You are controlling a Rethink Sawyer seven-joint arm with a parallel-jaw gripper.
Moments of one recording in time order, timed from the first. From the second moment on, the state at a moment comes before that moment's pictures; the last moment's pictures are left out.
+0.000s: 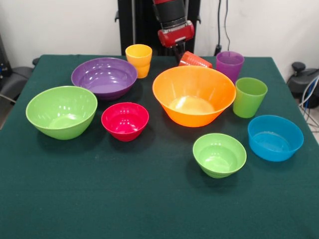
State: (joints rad) arm -0.21 -0.17 -0.24 2.08 -0.91 -0.81 1.92
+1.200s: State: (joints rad) arm -0.27 -0.16 -0.17 2.07 -1.11 -0.91 1.92
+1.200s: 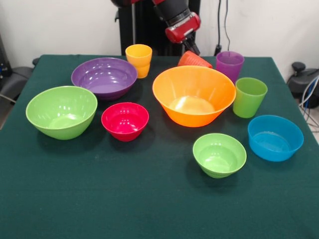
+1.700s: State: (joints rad) arm -0.11 -0.12 -0.29 2.06 -0.90 -0.98 1.92
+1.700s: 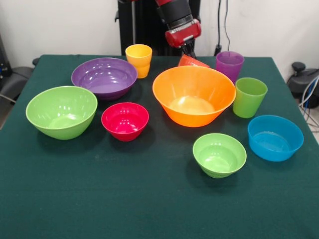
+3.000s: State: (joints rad) arm 0.11 -0.06 -0.50 1.98 -0.87 -0.74 1.92
